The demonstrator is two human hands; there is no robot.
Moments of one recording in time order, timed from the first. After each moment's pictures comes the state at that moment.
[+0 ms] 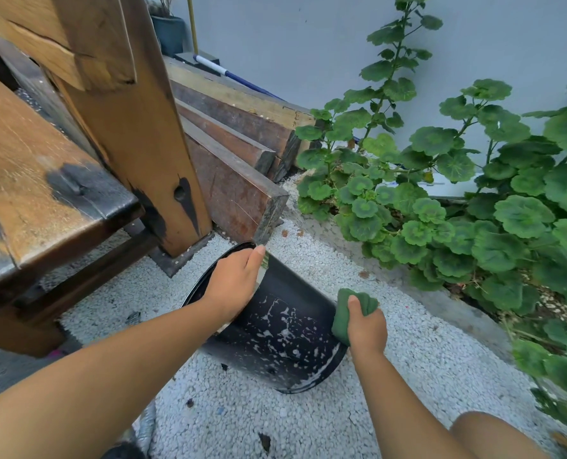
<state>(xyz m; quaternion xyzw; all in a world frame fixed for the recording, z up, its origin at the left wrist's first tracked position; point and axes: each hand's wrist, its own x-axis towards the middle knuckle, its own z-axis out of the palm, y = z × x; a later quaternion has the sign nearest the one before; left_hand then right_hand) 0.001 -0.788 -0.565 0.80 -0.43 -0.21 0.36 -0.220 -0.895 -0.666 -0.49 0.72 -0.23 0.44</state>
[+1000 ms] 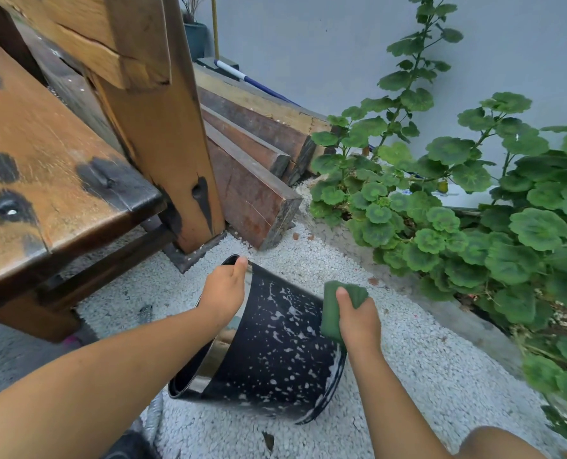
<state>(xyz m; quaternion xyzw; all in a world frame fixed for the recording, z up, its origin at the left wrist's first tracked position) 0.015 -0.759 -0.578 0.84 -0.27 -0.25 0.40 -0.193 -0.867 -0.616 -0.56 0.63 -0.23 0.48</state>
